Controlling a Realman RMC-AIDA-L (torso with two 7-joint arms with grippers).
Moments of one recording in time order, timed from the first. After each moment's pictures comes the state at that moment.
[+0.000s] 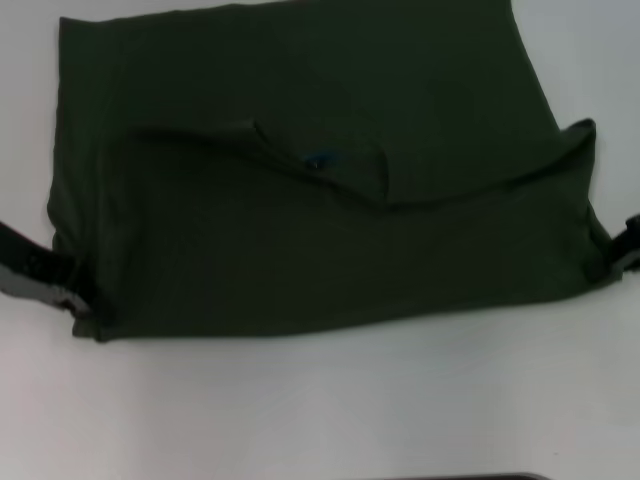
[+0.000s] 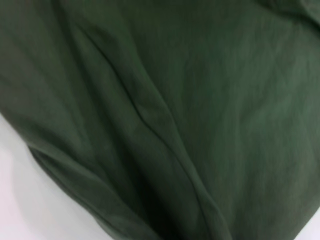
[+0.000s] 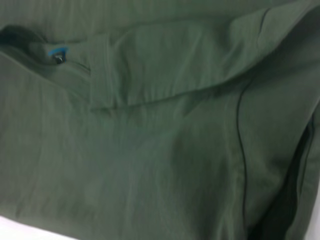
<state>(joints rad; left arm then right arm) -0.71 -1.95 0.86 0.76 2.62 1.80 -2.53 0.60 1.92 -0.63 -0.75 -2.65 -1.73 2.49</state>
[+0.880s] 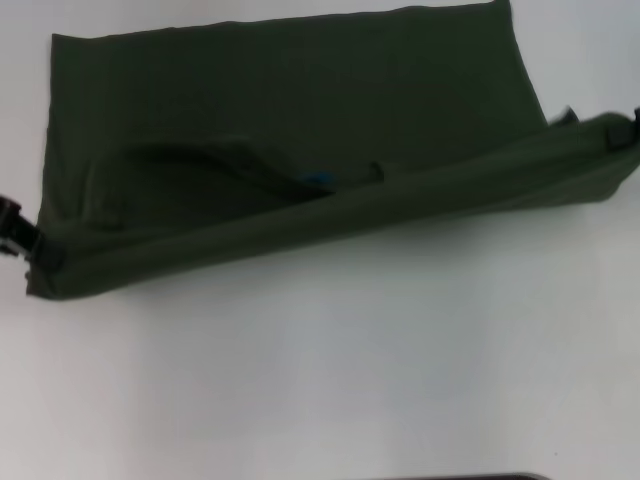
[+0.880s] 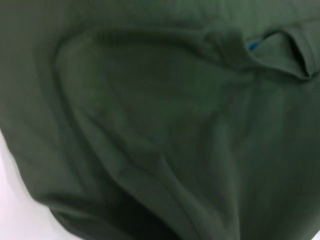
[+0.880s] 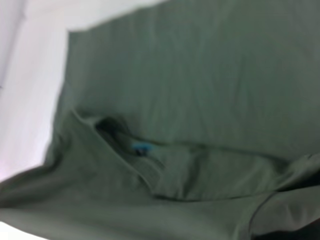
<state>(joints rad) -0.71 -1.91 0.72 0.98 2.64 2.02 -2.49 0.67 1.86 -0.53 -0.95 -2.49 -1.91 2.52</state>
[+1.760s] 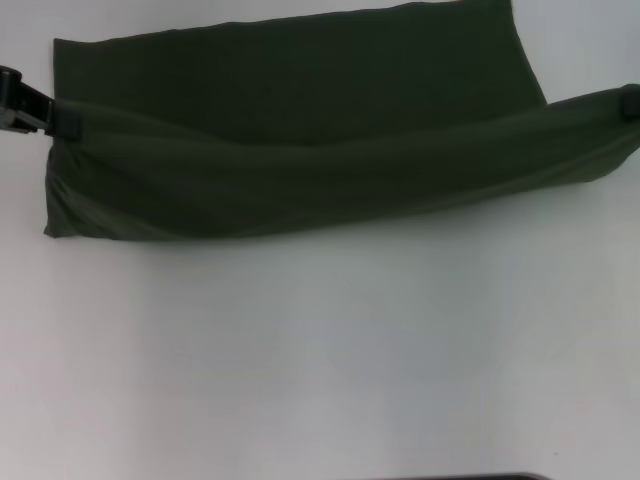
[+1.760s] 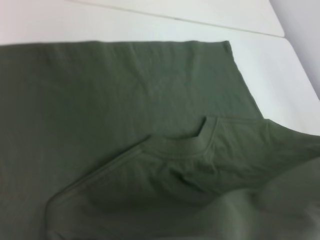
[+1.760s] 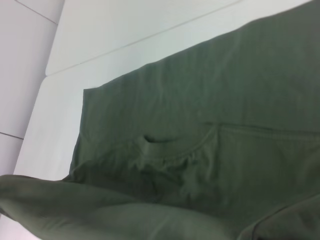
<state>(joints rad) -0.74 -1.88 0.56 0.96 2.48 1.90 -2.49 0.64 1.84 -0.46 -0.91 -2.44 -1.87 2.53</state>
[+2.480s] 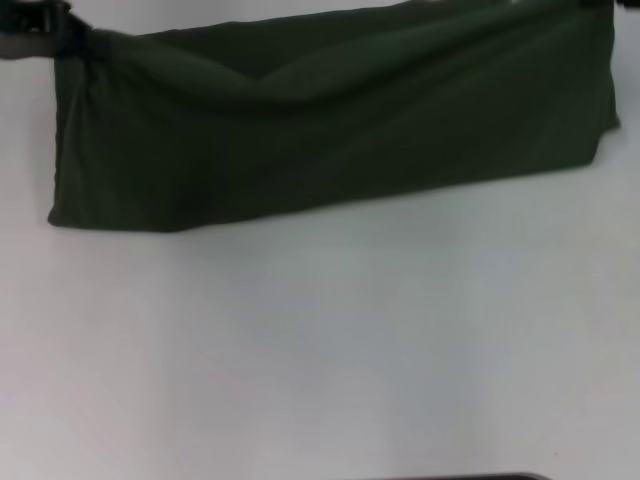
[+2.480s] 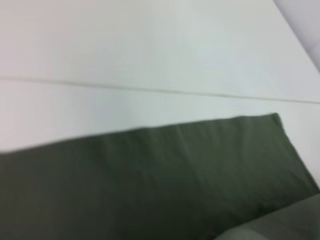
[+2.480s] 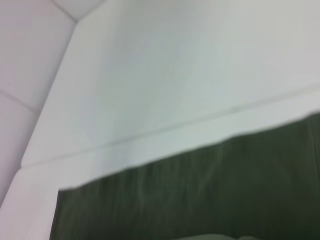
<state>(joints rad) -0.82 -1.91 0.62 0.83 2.48 1.52 -2.50 0.74 1.88 -0.48 -0.82 -2.39 -1.49 2.52</state>
